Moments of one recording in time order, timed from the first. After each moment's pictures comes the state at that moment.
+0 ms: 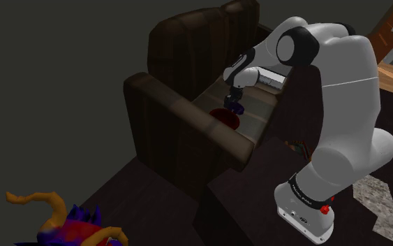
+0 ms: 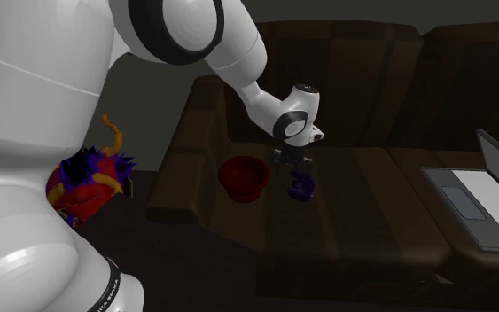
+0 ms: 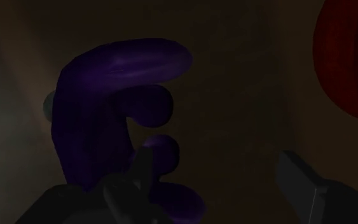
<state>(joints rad) -0.21 0.74 -0.19 -1.83 0.24 2.52 -0.57</state>
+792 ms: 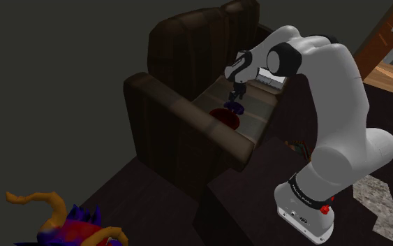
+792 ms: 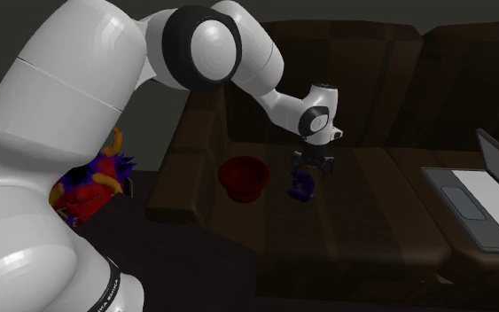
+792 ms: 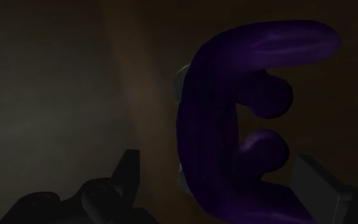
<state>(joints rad) -0.23 0.91 -0.27 -1.53 0.13 2.33 -0.58</state>
